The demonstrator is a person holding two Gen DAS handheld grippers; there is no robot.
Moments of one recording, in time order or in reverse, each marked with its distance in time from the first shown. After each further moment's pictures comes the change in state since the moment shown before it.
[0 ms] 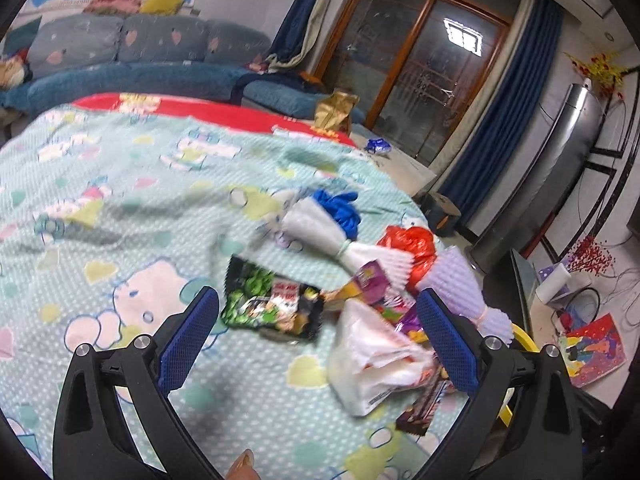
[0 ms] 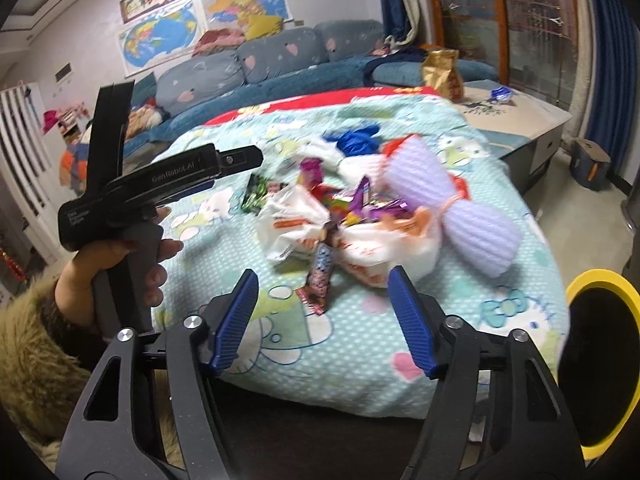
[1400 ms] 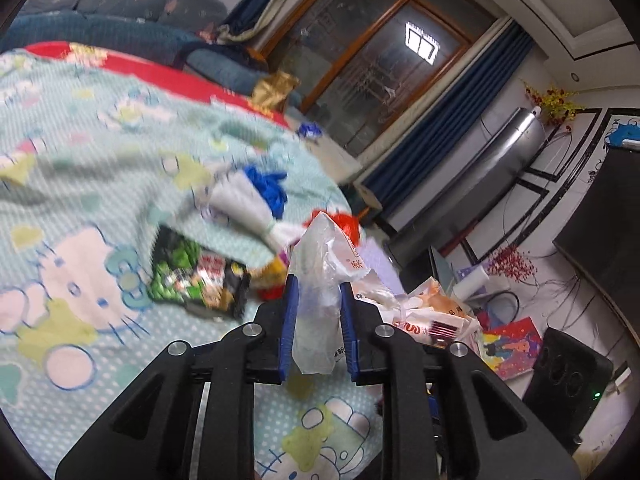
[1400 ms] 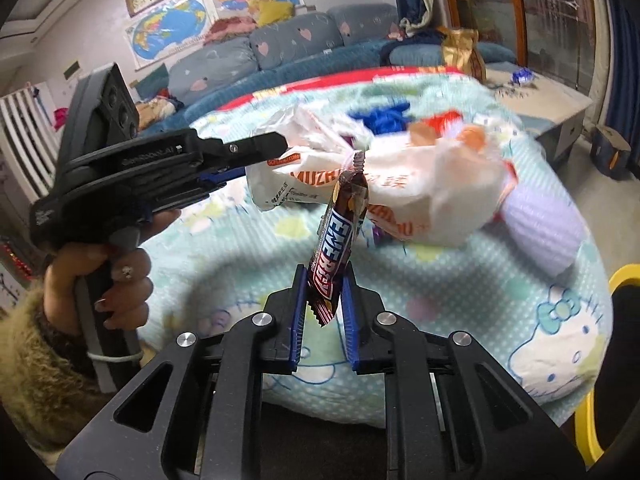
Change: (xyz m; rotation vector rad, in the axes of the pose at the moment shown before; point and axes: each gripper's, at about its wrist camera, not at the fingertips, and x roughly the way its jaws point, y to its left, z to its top) left arm -0.006 0.004 -0.004 -0.081 0.037 -0.313; right arm 0.024 0.009 0.005 0.011 0.030 0.075
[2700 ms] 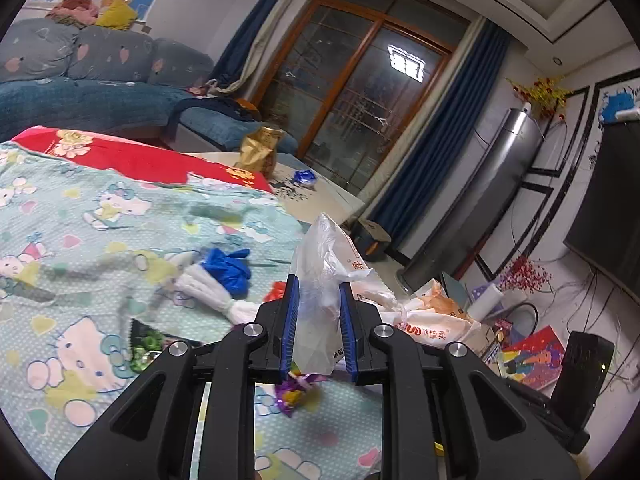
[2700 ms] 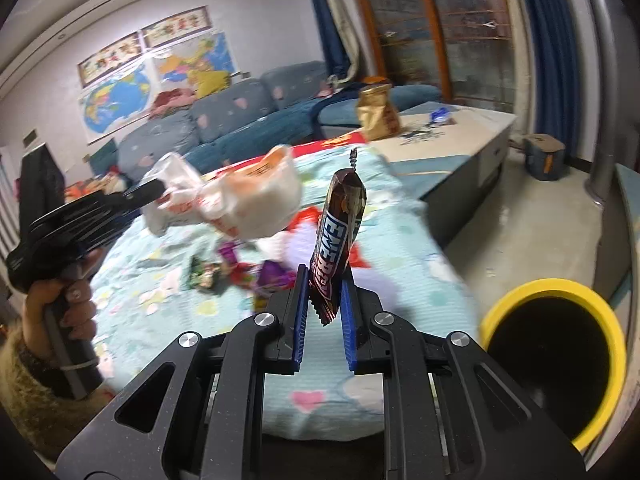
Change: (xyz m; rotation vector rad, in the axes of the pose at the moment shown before) left arm -0.012 -0.088 0.037 0.135 -0.122 0.058; right arm -0.097 -0.094 0.019 0.155 -0.218 -0.203
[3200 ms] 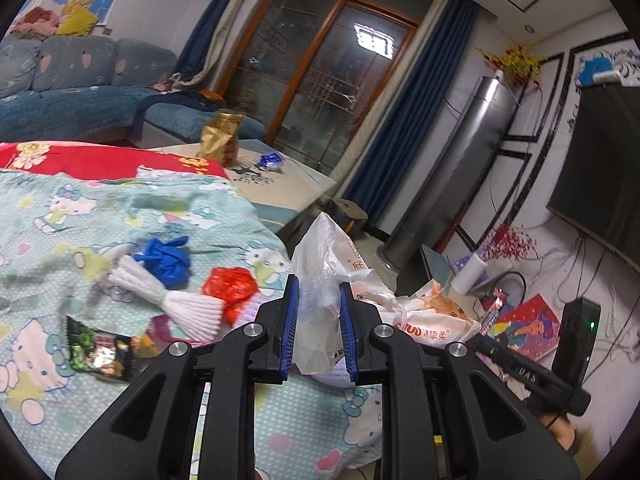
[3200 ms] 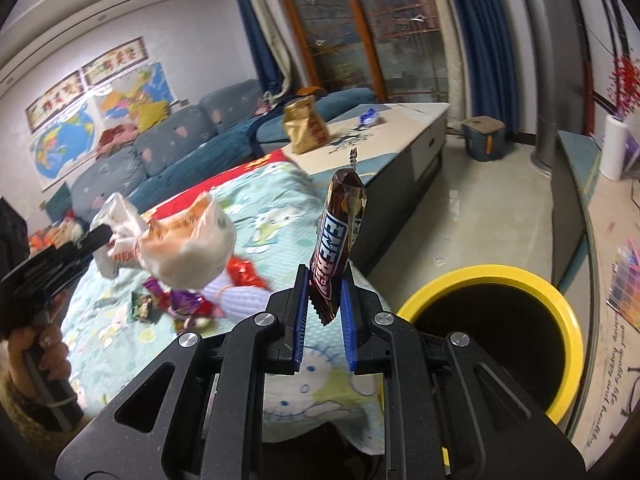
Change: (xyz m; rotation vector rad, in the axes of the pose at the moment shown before) left arm 0.037 -0.055 -0.020 0.099 0.066 -0.072; right arm -0.022 -0.081 -0.001 0.163 -0.048 -0.151
